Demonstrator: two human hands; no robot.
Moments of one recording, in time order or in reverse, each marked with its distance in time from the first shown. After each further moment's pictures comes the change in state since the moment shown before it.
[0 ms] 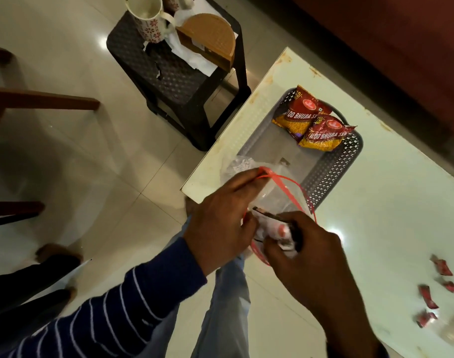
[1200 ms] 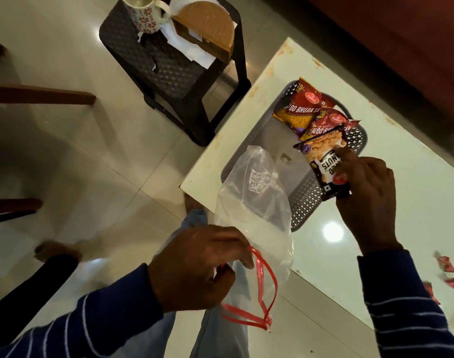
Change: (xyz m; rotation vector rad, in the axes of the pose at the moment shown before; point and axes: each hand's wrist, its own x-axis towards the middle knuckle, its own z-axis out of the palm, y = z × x) left_hand -0.048 -0.020 -0.020 -0.064 -0.234 0.307; right_hand 0.124 0.128 -0.033 -0.641 0.457 -0.600
